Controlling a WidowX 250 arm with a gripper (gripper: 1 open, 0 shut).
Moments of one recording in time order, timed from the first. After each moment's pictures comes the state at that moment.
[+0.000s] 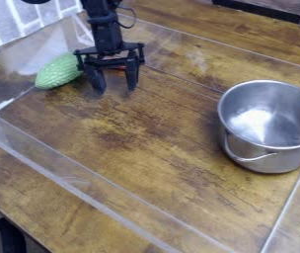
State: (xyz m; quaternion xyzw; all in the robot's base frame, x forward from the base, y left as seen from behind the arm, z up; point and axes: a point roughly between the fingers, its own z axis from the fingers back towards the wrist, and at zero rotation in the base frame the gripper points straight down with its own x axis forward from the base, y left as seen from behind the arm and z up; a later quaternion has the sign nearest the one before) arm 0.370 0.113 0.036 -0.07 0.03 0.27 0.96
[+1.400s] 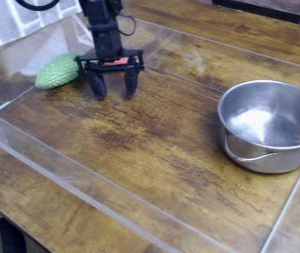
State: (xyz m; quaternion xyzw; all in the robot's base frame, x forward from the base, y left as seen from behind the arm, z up) arm 0.371 0.116 0.026 -0.06 0.03 0.28 0.96
